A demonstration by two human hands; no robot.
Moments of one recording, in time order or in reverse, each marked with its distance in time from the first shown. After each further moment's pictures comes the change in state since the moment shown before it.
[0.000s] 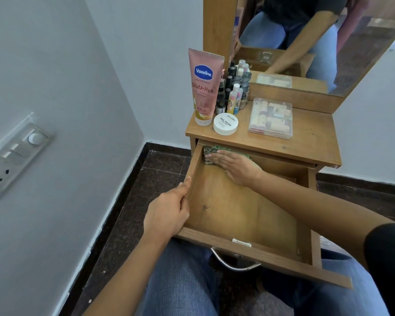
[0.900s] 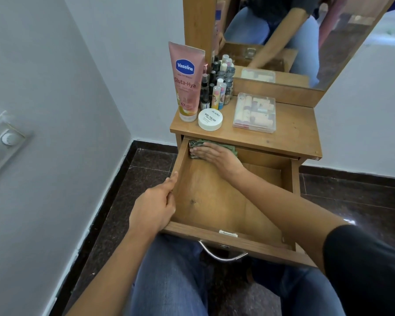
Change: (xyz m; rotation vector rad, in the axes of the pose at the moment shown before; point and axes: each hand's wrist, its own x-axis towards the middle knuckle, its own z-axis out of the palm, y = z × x) left_hand 0.006 -0.001 0.005 0.020 -0.002 0.025; right_hand 0.000 -0.003 -0.005 -0.113 -0.183 0.027
